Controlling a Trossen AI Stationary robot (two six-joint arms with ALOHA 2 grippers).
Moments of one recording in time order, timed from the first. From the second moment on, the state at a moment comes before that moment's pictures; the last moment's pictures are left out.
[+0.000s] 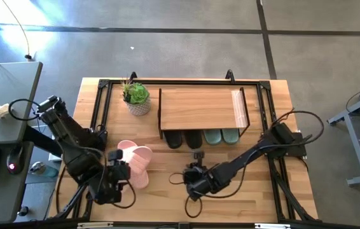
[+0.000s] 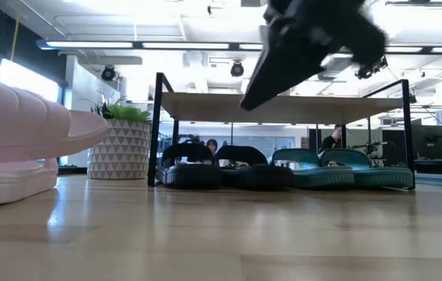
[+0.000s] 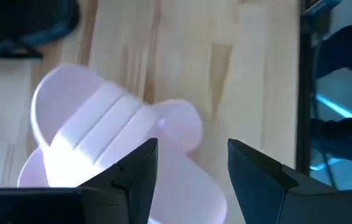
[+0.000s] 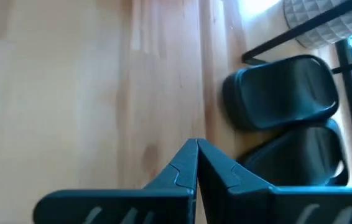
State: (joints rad) left arm -0.78 1.41 1.29 -1.15 -0.39 -0.93; right arm 0.53 2.01 1.51 -0.69 0.70 0.26
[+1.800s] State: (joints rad) left arm -0.90 1.80 1.27 -1.51 -0.66 -1.05; right arm 0.77 1.73 1.51 -0.91 0.93 0.42
